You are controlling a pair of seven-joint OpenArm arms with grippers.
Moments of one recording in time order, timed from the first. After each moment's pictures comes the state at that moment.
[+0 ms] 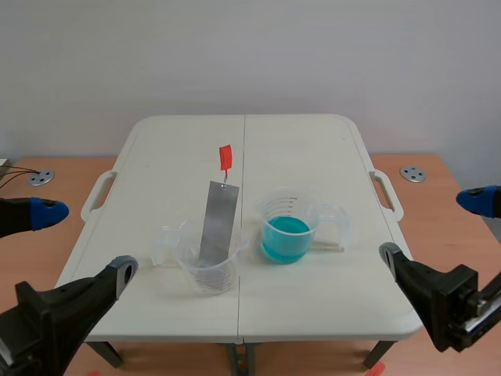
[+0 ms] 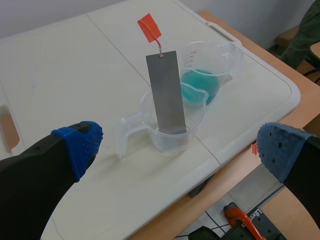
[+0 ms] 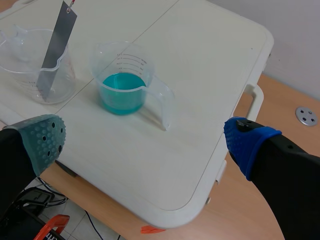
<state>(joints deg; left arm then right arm) 48.0 -31.4 -8.4 119.4 -21.4 -26.3 -2.8 -45.3 30.5 12.6 114.9 14.3 24.0 4.4</state>
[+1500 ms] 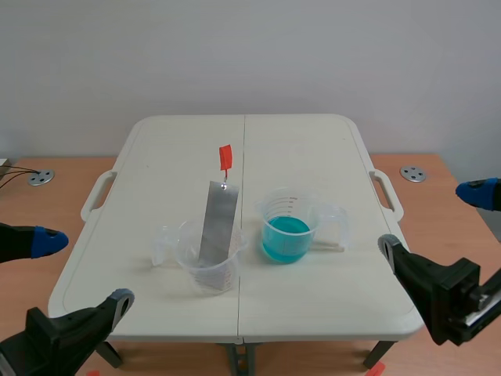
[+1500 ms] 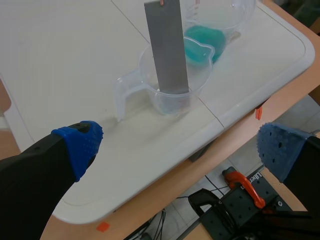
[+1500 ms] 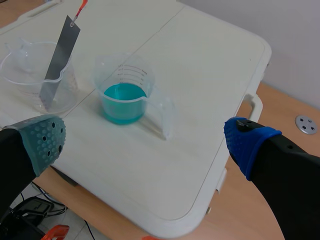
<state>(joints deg) 48.0 -31.4 -8.4 119.3 -21.2 -26.3 5.3 -45.3 30.5 12.6 114.9 14.5 24.0 6.6</state>
